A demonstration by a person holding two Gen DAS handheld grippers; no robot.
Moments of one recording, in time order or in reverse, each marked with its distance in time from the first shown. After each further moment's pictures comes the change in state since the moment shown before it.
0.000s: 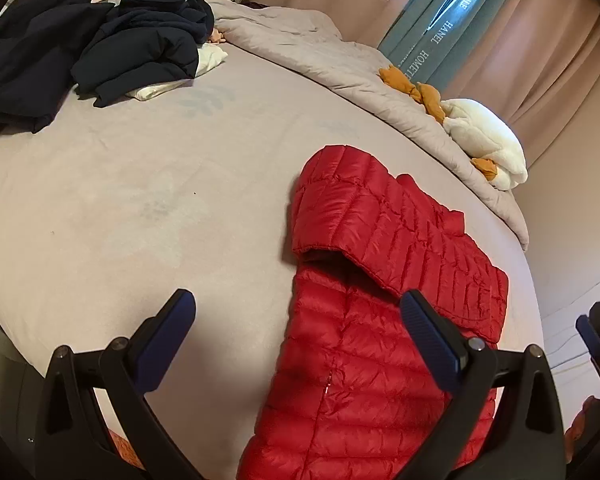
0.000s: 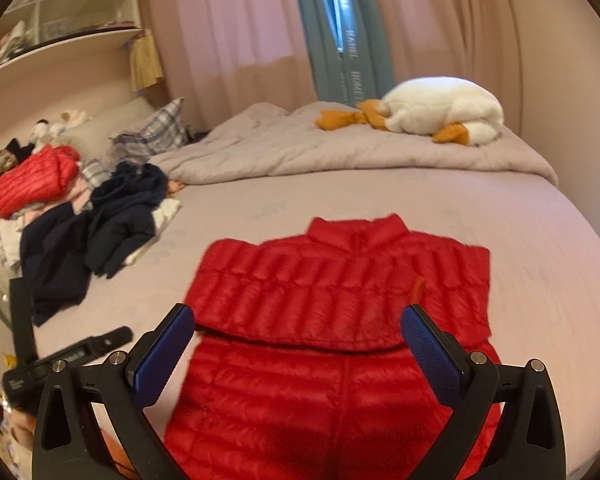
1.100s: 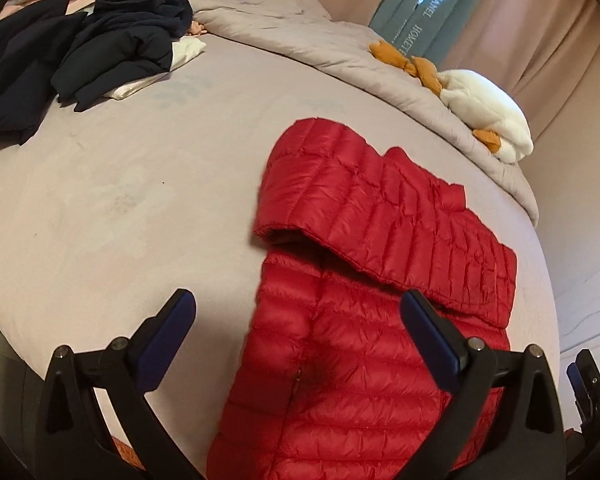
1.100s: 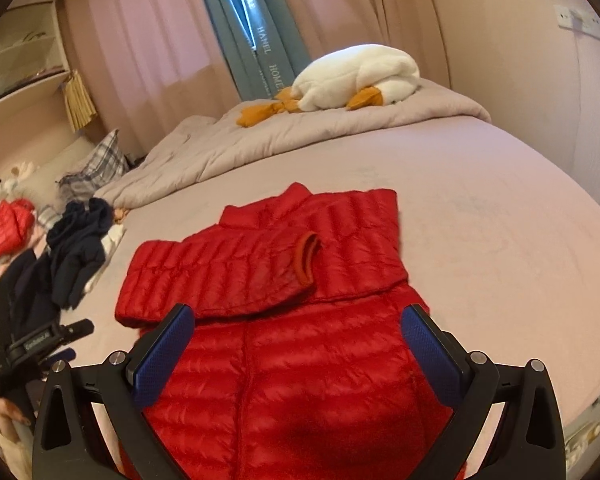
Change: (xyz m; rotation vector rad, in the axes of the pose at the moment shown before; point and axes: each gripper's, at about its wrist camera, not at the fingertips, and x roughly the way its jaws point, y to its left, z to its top) left arm 0.022 -0.041 -0.008 0.058 0.042 0.045; right arm -0.023 -0.105 -0.051 0.227 0.001 -0.123
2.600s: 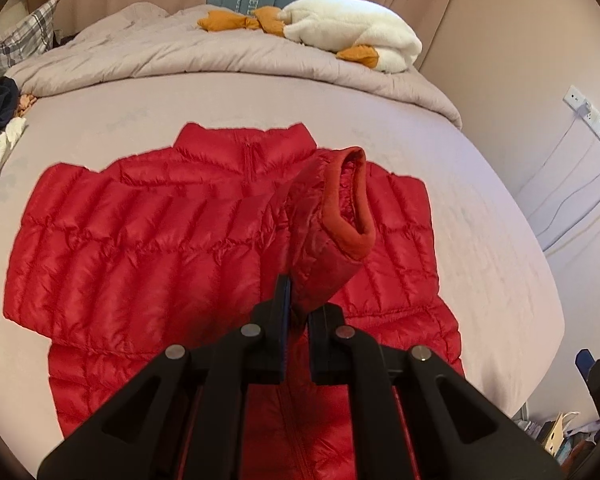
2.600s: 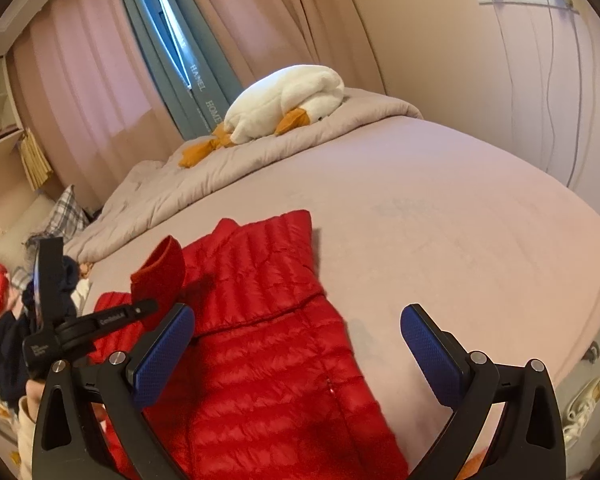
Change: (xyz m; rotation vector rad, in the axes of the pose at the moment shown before) left arm 0.084 -0.204 -0.015 0.425 0.104 -0.191; right arm -0.030 -0.075 0.000 0.168 -0.088 -0.121
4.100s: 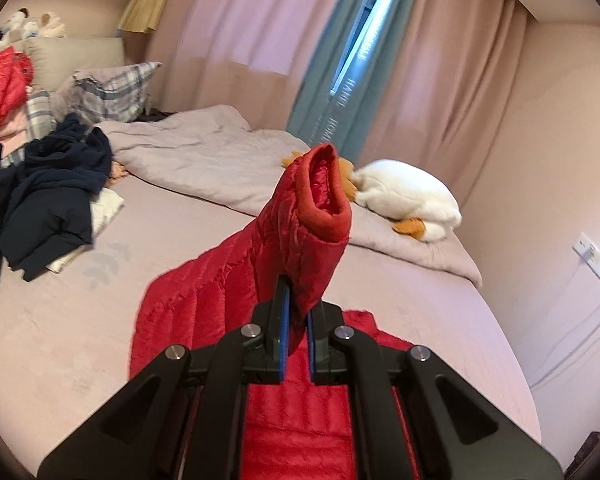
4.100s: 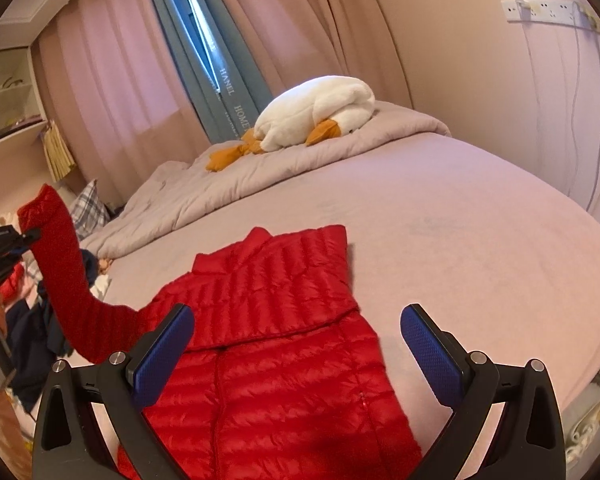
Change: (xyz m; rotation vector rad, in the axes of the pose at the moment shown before) left arm -0.180 0.098 0.069 -0.195 -0.451 0.085; right arm 0.000 0.030 0.003 -0.048 -0.032 0.065
